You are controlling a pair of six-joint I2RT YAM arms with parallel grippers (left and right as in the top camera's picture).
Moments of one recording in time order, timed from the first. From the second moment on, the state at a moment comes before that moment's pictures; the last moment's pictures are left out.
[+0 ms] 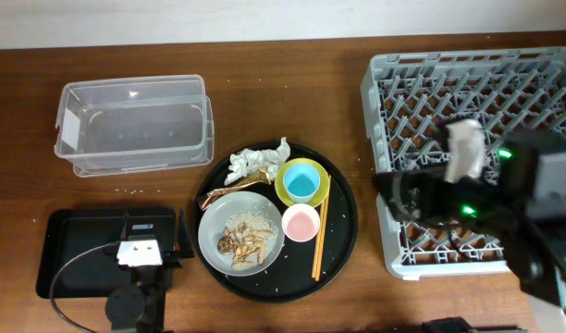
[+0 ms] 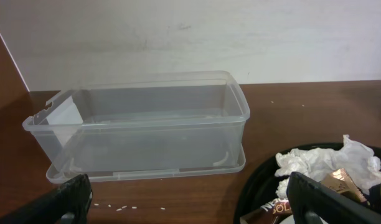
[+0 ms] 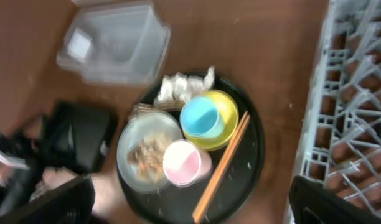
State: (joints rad) left arm 0.05 0.01 0.01 -0.08 0.00 0.04; right arm 0.17 1.04 1.43 -1.17 -0.41 0.15
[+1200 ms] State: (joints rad) left arm 0.05 0.01 0.01 -0.08 0.00 0.04; right arm 0.92 1.85 1.46 -1.07 0.12 0.56
